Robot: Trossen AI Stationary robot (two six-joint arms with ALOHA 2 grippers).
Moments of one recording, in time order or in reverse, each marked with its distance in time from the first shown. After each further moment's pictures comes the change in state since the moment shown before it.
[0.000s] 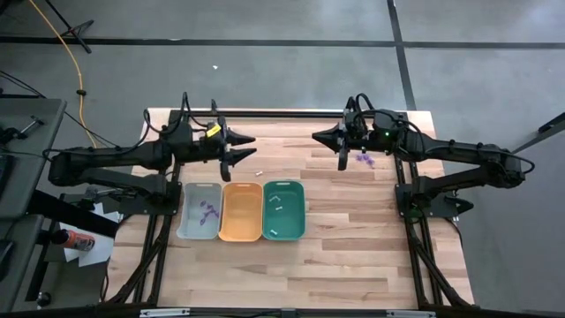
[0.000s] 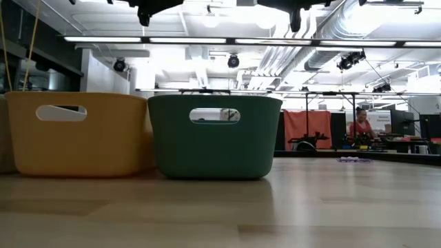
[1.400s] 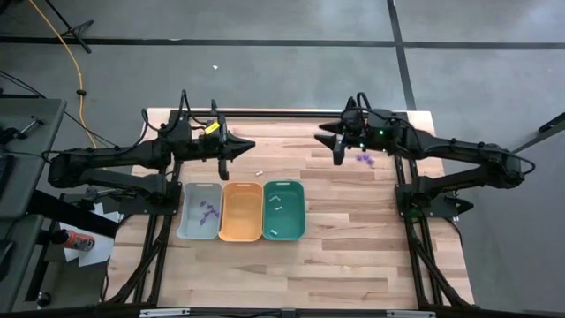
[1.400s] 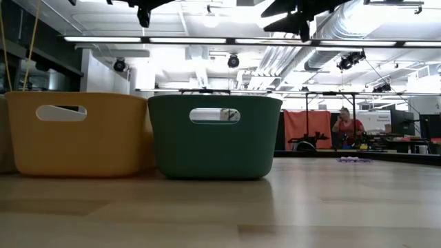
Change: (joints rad) left arm 0.028 -0.009 0.001 -0.008 0.052 -0.048; right arm -0.011 0.003 0.037 -0.195 0.166 0.028
